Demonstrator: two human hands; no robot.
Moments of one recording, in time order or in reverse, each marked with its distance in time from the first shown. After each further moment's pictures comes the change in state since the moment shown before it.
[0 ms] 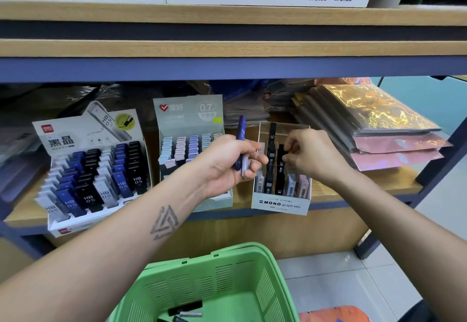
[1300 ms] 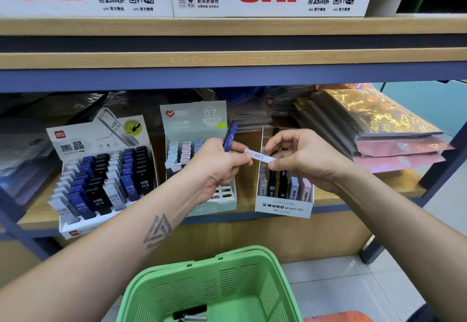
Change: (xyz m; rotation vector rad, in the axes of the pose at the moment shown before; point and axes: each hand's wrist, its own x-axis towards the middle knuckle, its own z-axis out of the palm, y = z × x) left_hand -0.006 -0.003 -0.026 0.314 0.162 0.171; right_hand -0.016 -0.032 -0.019 0.879 -0.328 0.078
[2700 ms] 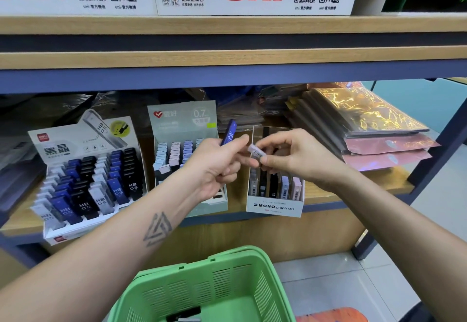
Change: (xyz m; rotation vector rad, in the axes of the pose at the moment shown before) left_hand 0.011 0.002 0.021 -0.178 -0.047 -0.061; right_hand -0.007 0.000 -0.011 -0.321 -0.022 -0.220
